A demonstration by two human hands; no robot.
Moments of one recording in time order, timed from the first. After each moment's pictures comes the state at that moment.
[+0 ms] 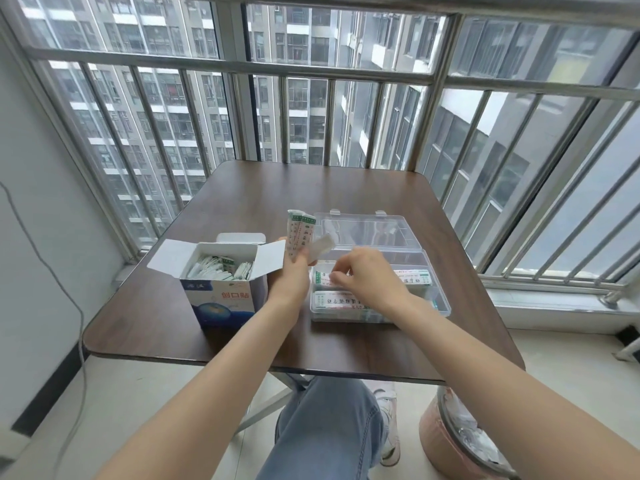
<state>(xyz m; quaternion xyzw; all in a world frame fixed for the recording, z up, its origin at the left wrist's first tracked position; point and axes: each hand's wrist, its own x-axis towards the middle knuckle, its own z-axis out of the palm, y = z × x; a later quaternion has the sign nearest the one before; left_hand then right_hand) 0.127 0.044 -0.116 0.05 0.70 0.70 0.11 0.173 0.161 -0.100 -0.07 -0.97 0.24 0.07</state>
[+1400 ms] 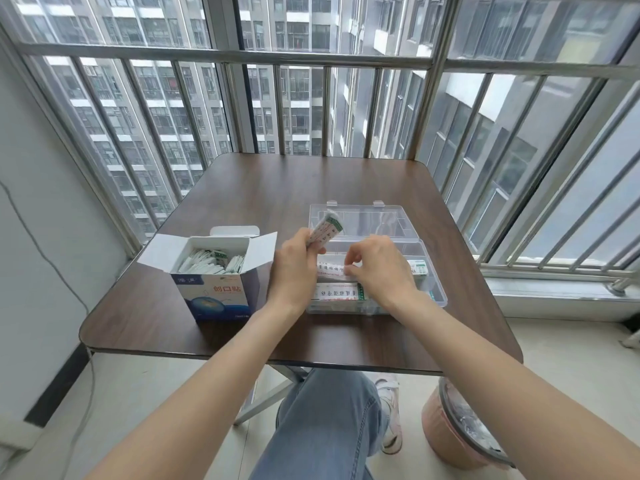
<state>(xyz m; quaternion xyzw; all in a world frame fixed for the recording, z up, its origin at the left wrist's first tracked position) 0.129 0.048 -0.120 0.21 0.85 0.47 -0.07 0.180 0.175 -0.106 -0.15 -0.96 0.18 0.12</state>
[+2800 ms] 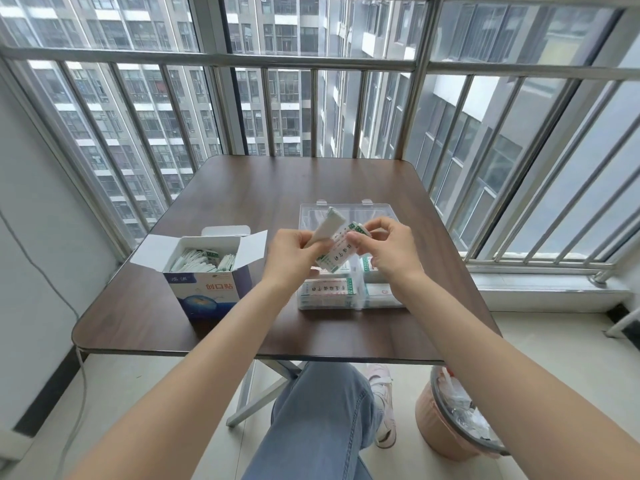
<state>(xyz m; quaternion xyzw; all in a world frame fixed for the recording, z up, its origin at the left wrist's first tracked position) 0.138 0.050 -0.090 0.16 0.77 0.60 0.14 0.197 0.190 -0.088 -0.20 -0.73 0.62 0.20</state>
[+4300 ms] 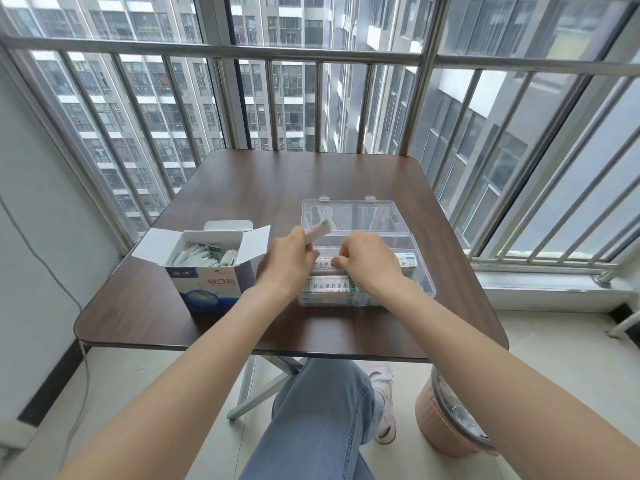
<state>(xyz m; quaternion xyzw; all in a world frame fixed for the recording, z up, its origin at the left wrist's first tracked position) 0.124 0.046 -0.110 0.23 0.93 0.30 0.00 0.175 0.169 -0.102 -0.19 -0.96 0.18 0.05</state>
